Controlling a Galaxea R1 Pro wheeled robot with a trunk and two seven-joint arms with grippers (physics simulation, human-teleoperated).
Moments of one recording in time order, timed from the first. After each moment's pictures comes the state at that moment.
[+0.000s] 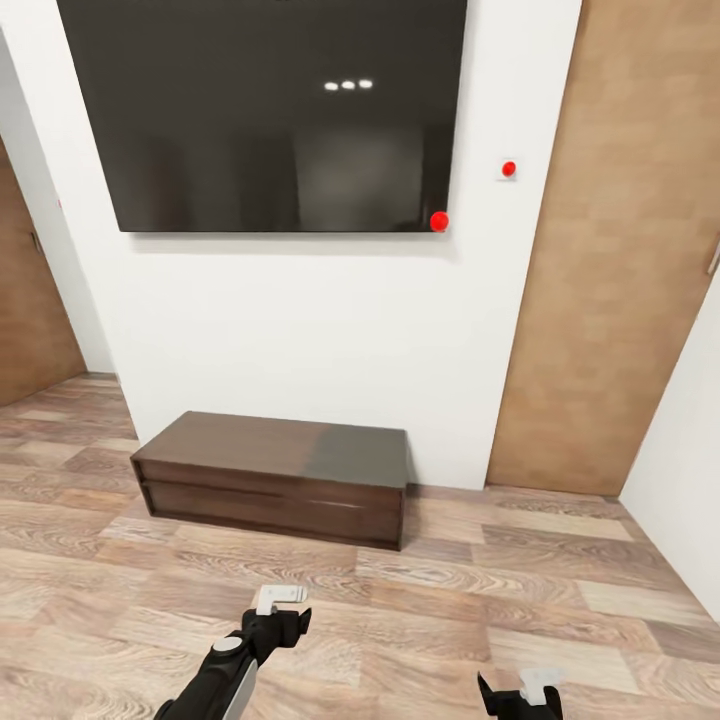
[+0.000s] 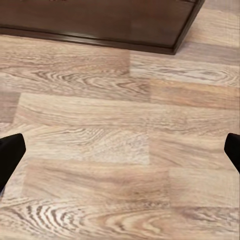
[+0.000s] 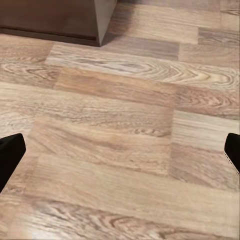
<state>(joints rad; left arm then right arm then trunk) -0.36 -0.10 -0.03 -0.71 -0.01 0.20 -0.06 -0.23 -0.10 0.05 -0.48 -0.09 -0.27 0.12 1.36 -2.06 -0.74</state>
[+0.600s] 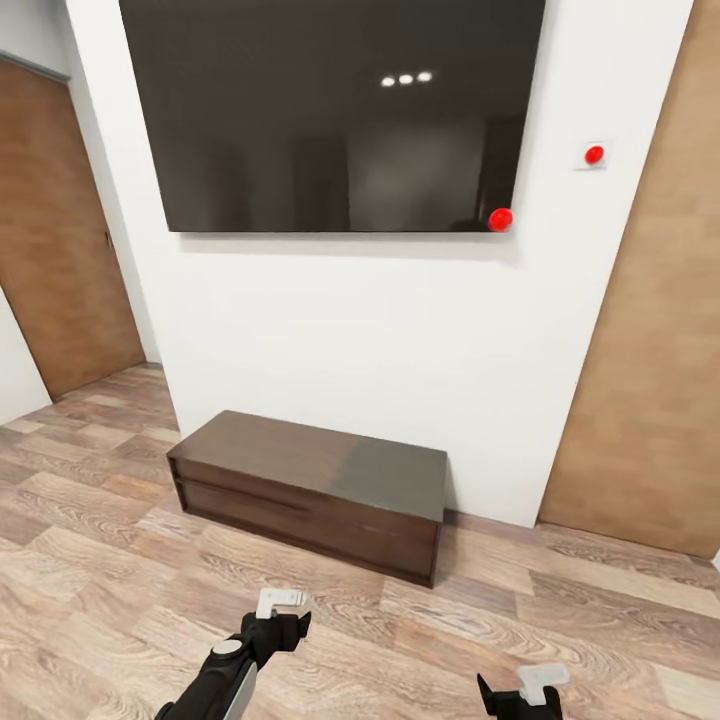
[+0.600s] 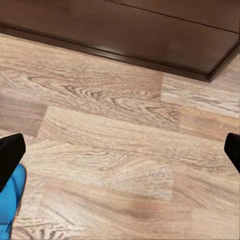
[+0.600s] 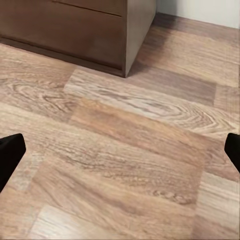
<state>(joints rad) -0.36 -0.10 -0.03 -0.69 -0.01 0.19 -0.06 -0.23 -0.10 0.05 -0.48 -0.09 -0.27 0.12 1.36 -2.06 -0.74</state>
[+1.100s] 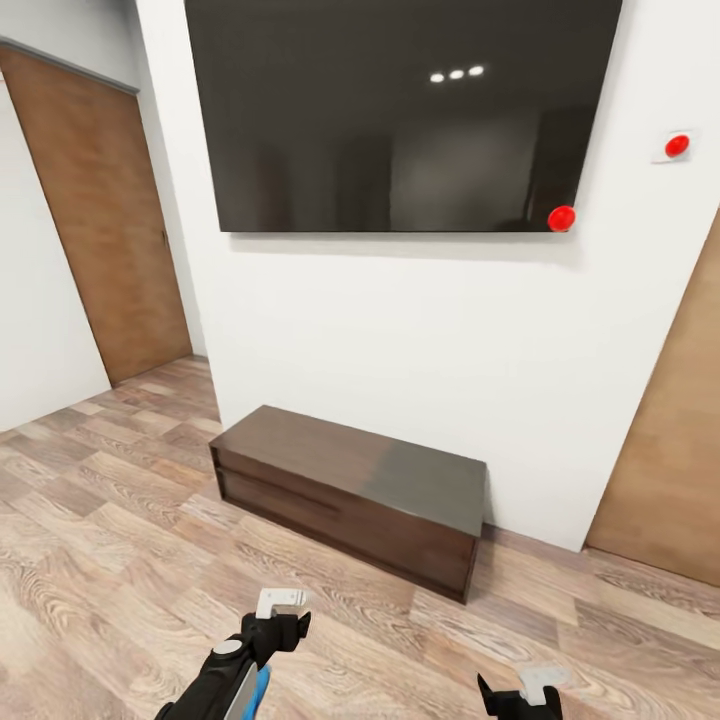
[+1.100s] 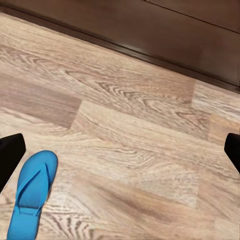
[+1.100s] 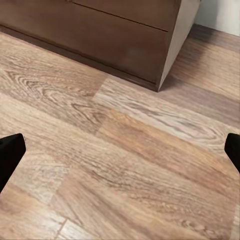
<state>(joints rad) -0.36 -0.10 -0.03 -0.69 -0.01 0.19 -0.05 -0.23 -0.10 0.05 -0.48 -0.09 -0.27 0.12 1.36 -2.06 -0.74</state>
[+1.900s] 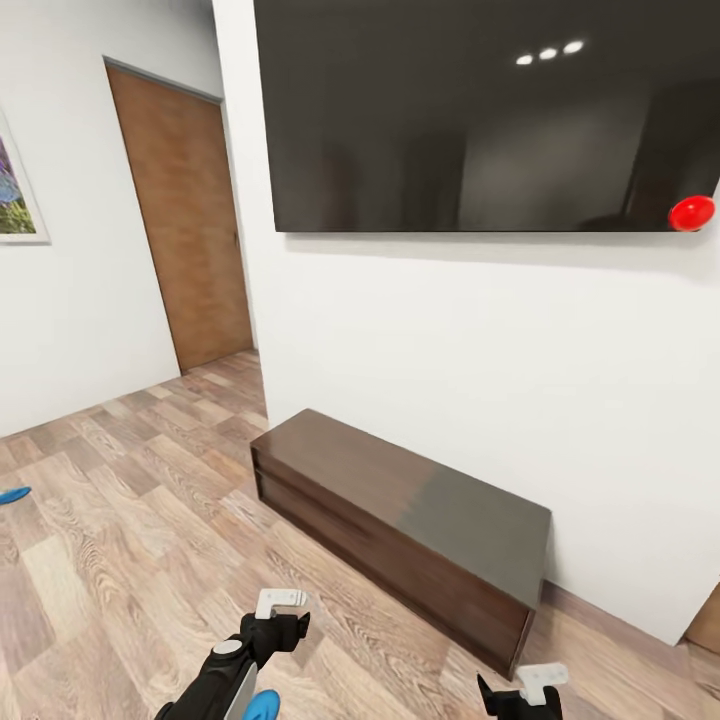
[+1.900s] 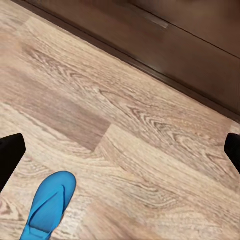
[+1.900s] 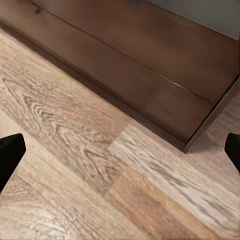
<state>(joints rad) -0.36 -0.10 -0.03 -0.69 -0.01 0.20 -0.05 -0.23 -0.10 0.05 -0.48 -0.09 -0.27 0.12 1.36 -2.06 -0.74</state>
